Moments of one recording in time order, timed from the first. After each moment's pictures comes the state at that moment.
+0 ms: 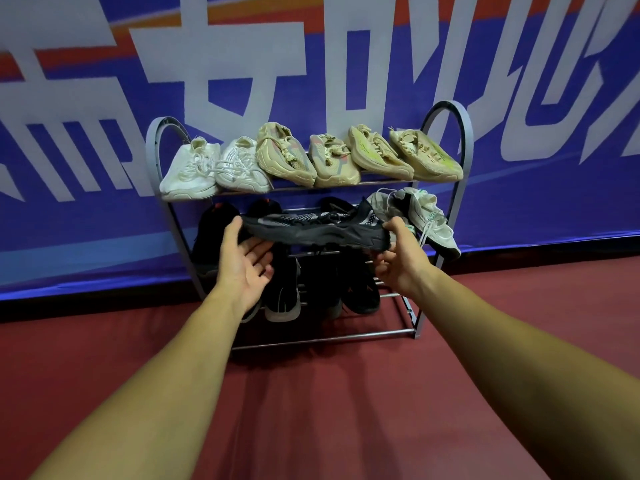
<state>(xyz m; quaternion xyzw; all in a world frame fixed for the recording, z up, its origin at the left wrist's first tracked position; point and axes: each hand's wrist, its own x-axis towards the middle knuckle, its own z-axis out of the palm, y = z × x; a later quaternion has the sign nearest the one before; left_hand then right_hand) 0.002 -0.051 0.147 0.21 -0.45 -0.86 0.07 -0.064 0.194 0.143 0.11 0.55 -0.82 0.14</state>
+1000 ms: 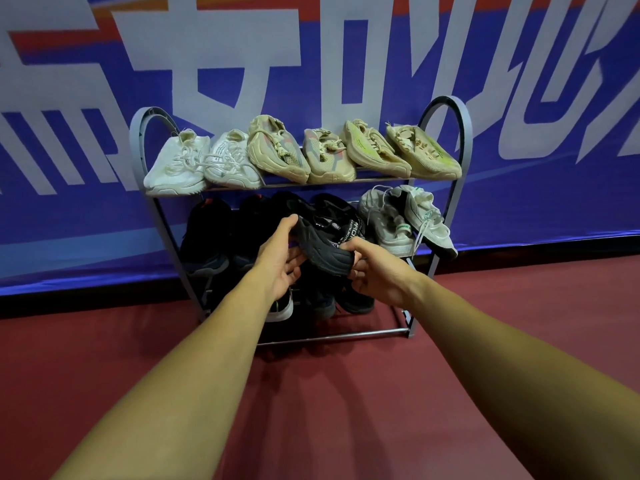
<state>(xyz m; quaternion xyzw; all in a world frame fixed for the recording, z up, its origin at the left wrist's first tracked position) -0.029 0.003 0.149 0.23 -0.58 -0.78 0.00 -0.054 0.184 0.134 -0.03 0.63 -0.73 0.27</state>
